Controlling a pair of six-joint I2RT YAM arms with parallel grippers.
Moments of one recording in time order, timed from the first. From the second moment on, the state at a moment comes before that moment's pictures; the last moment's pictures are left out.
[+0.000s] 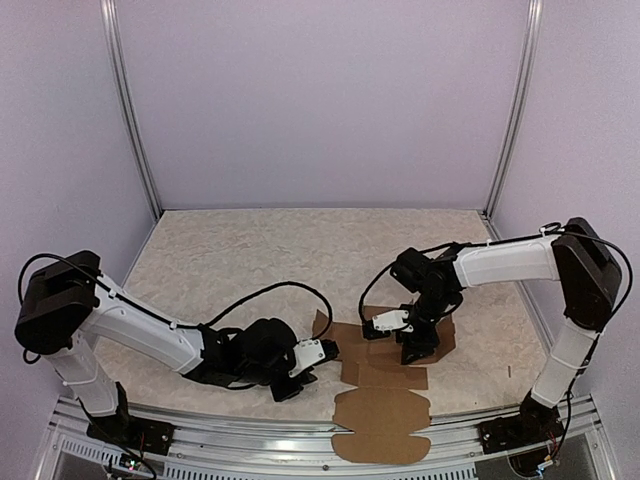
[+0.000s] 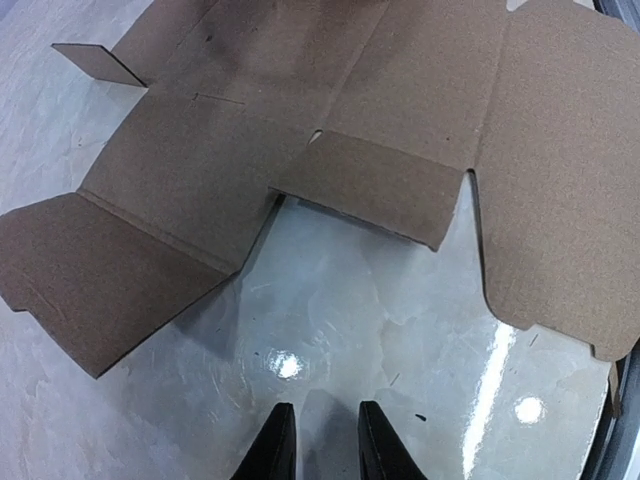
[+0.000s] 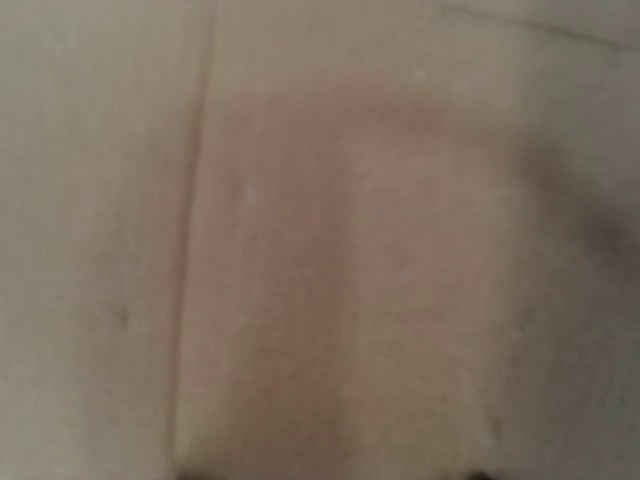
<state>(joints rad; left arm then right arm) -1.19 1.70 0.71 0.18 -0.09 0.15 0.71 1.75 1.05 -0.74 -0.23 -0.90</state>
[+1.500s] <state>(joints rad) -1.24 1.66 0.72 0.20 -0.17 0.23 0.82 1.95 1.20 -0.51 -0.31 -0.77</state>
